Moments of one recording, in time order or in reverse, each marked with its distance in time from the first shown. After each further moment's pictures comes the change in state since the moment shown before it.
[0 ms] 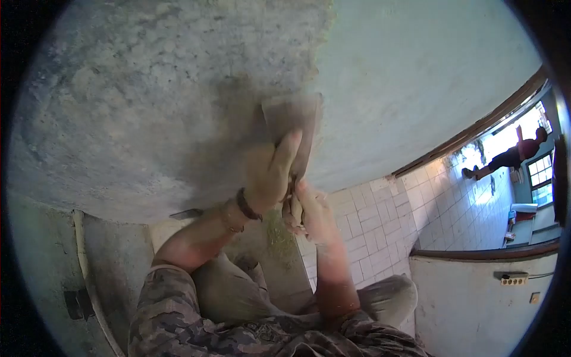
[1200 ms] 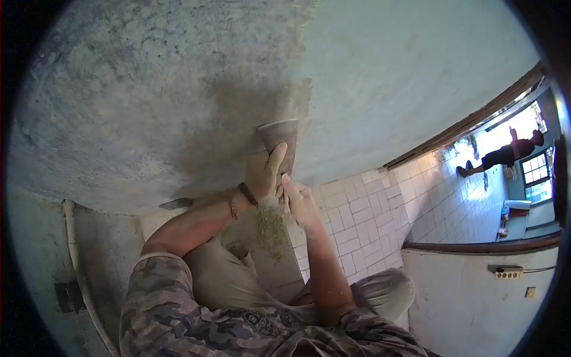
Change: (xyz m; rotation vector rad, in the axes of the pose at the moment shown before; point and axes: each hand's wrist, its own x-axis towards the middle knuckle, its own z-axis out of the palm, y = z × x) left_hand -0.037 -0.081 0.009 0.035 -0.035 -0.051; right_hand 0.023 0.067 -0.040 -0.095 0.096 -0.038
